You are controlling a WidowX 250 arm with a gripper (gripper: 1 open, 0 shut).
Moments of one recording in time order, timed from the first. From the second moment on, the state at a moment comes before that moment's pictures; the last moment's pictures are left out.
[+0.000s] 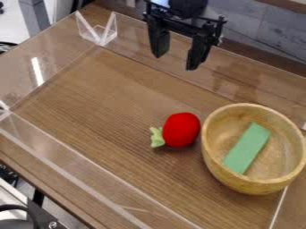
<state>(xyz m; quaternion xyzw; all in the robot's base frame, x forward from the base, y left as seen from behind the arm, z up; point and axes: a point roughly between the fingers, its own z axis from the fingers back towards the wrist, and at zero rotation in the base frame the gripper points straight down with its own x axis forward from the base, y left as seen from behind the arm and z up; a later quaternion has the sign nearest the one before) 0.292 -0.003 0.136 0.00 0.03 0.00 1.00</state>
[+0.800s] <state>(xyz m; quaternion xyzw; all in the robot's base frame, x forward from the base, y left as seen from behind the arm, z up) 0.286 -0.100 0.107 -0.02 0.04 -0.09 0.99</state>
